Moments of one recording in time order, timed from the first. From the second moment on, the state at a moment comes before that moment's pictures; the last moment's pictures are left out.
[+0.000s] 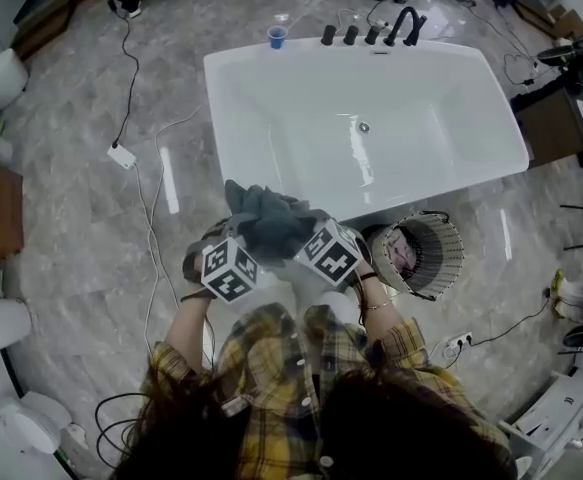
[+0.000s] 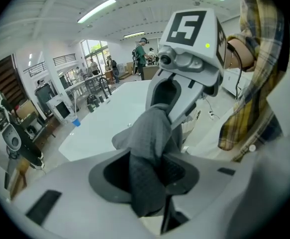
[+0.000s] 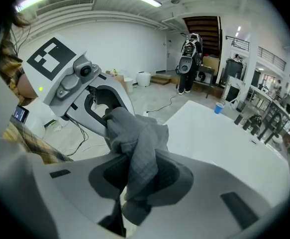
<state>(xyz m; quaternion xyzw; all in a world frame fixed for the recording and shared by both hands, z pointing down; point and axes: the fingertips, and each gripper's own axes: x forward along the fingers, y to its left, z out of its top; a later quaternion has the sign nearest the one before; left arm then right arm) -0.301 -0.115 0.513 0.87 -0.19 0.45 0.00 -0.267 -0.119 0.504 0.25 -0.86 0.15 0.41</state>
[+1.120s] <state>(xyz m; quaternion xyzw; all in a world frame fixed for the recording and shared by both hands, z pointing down) 0.056 -0.084 0.430 0.91 -0.03 0.40 -0.13 0.088 -0.074 0.422 0.47 -0.79 0.16 0.37</state>
